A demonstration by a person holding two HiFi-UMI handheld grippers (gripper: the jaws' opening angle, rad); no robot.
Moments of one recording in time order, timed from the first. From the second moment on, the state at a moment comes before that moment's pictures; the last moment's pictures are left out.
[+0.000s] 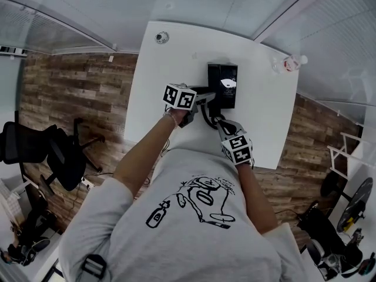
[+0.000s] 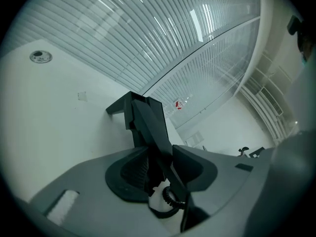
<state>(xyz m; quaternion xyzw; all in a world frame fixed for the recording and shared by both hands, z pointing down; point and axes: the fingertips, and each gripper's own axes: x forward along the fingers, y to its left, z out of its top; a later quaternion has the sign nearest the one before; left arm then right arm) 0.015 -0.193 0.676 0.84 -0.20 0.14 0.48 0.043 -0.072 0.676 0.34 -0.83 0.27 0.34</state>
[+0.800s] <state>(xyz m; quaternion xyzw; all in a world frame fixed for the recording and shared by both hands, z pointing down) 0.010 -0.203 0.680 0.86 -0.24 0.21 0.41 0.039 -0.084 0.697 0.34 -0.82 0.31 0.34</state>
